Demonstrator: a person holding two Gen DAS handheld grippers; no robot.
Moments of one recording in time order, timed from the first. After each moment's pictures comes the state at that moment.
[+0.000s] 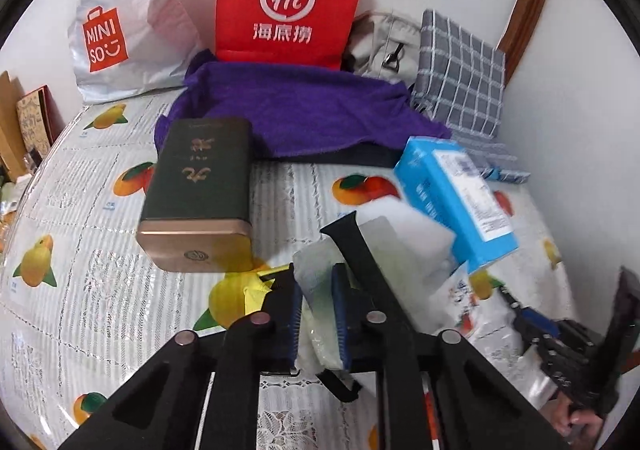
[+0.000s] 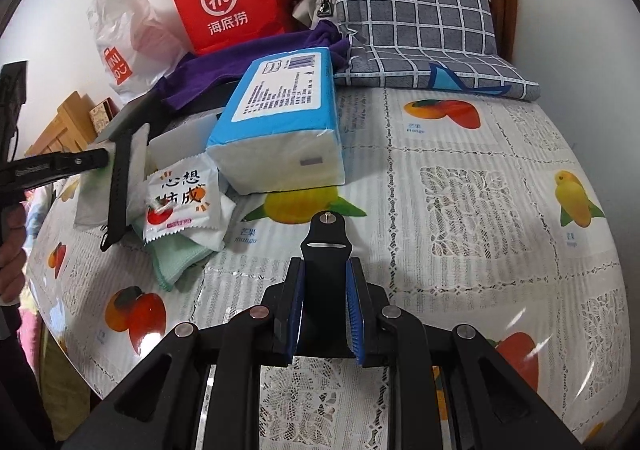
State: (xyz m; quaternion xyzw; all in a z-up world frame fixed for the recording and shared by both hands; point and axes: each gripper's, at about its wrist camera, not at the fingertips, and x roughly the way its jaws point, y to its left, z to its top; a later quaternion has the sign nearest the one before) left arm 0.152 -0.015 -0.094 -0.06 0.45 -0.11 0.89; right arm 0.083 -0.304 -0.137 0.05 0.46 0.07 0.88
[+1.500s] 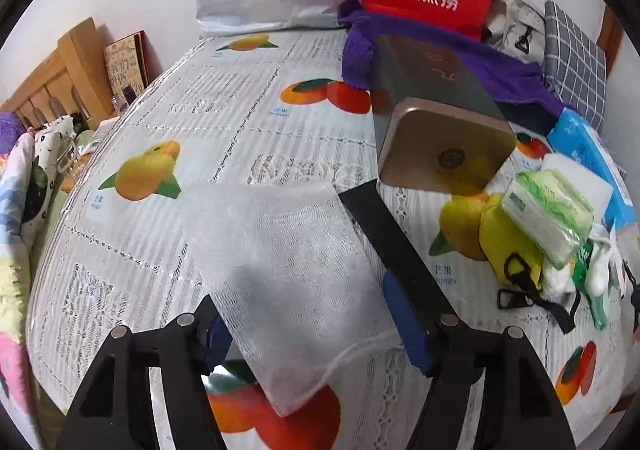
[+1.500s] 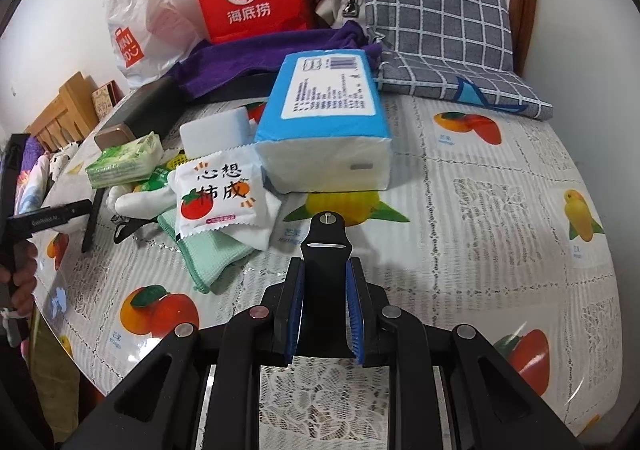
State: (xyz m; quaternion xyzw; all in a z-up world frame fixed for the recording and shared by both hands) left arm 0.125 0.091 -0.162 -0.04 0.48 0.06 0.87; right arm 0.079 -0.271 -0.125 0.02 0.46 0.06 0.88
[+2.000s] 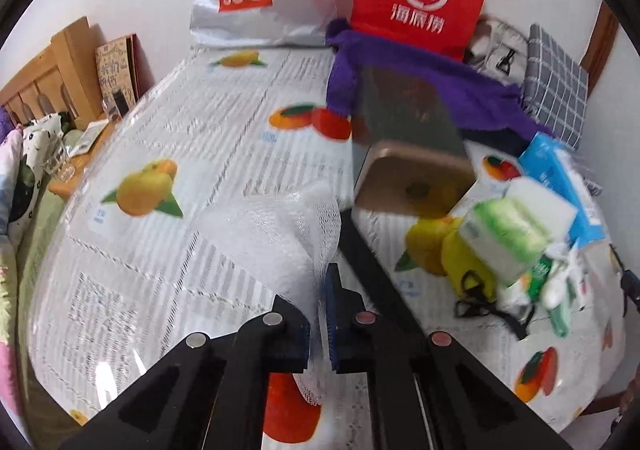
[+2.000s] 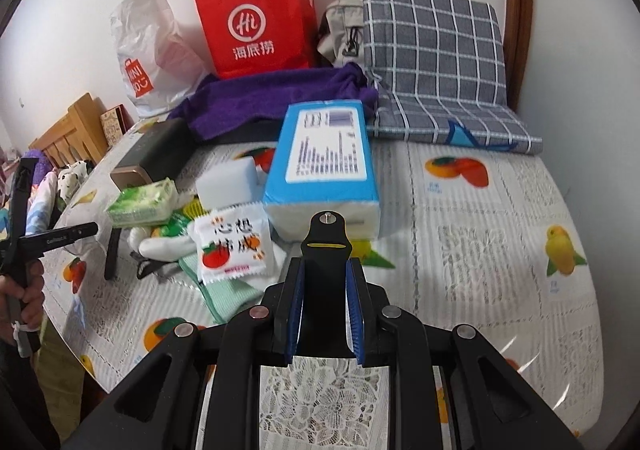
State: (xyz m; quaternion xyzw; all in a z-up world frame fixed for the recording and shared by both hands) left arm 0.123 0.094 -0.127 -0.07 0.47 0.02 0.88; right arm 0.085 -0.272 -0.084 0.02 0.43 0.07 0.90
